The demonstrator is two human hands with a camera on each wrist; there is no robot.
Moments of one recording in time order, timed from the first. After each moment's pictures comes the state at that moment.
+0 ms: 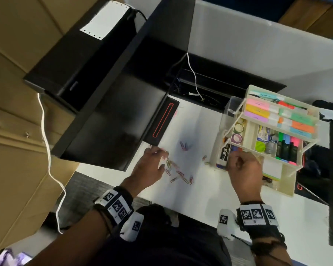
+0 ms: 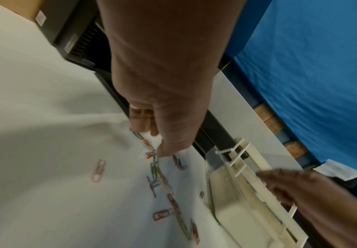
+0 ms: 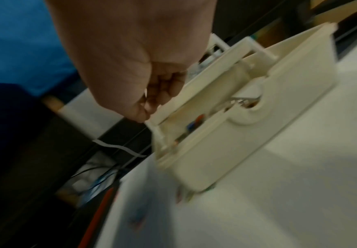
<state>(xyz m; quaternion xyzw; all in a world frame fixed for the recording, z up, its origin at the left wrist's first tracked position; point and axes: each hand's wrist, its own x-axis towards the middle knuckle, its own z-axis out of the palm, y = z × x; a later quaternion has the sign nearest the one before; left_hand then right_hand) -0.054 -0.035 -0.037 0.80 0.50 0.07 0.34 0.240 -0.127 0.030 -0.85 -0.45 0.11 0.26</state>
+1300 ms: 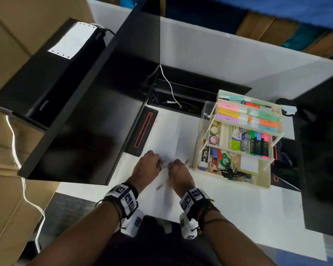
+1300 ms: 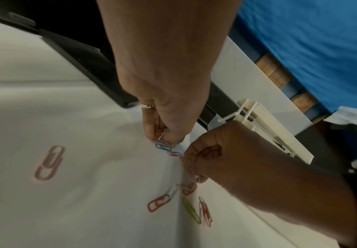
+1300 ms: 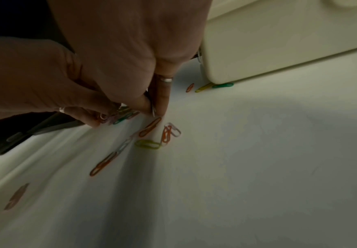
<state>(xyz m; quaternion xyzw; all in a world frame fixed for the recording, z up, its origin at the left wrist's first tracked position) 0.009 -0.012 -0.056 0.81 0.50 0.02 0.31 0.150 -0.099 -0.078 -0.72 -0.64 0.24 0.10</state>
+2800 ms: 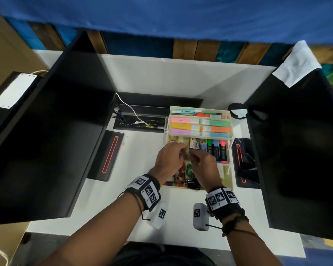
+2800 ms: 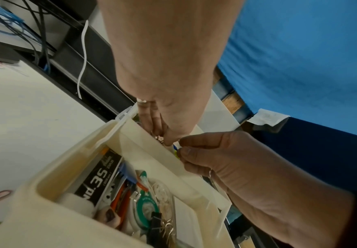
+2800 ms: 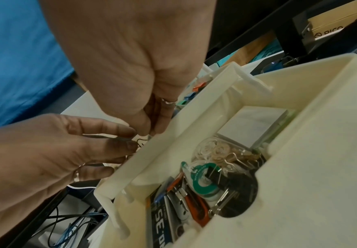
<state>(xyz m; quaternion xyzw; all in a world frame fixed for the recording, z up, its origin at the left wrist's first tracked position) 0.227 -0.020 0.050 0.86 0.39 0.10 0.32 0.350 -0.124 0.036 -0.76 -0.52 0.15 0.36</state>
